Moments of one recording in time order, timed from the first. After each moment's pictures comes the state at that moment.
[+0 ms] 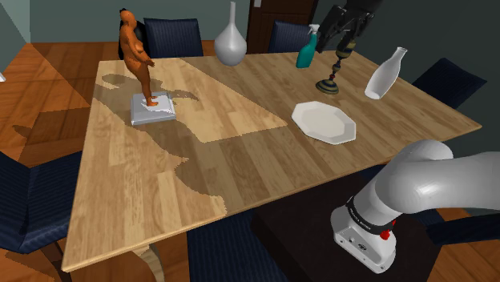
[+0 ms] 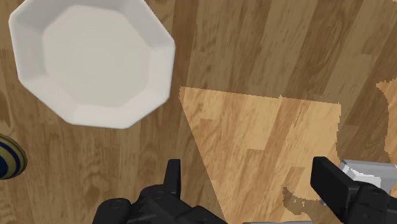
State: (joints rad) arm -0.01 -0.83 0.00 -2.27 0.04 1.67 0.10
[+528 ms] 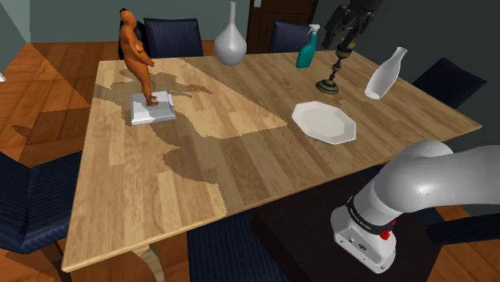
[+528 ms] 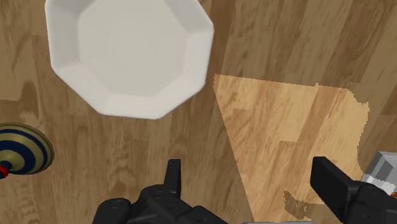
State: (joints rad) arm -0.04 -0.72 -0.13 -2.21 -0.01 1.71 -0.03
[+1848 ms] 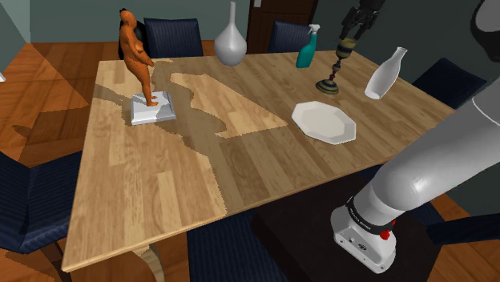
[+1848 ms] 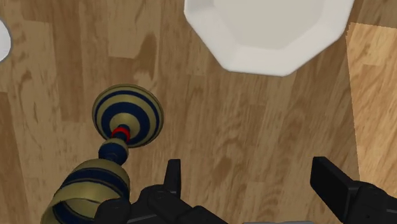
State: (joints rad) arm -0.10 -0.11 -0.54 -1.73 0.07 1.72 -0.49
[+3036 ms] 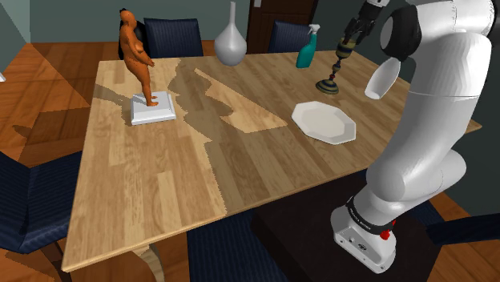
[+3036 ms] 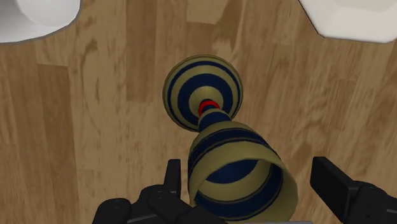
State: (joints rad) arm -0.34 0.44 -0.63 -1.22 0.36 1.60 -0.75
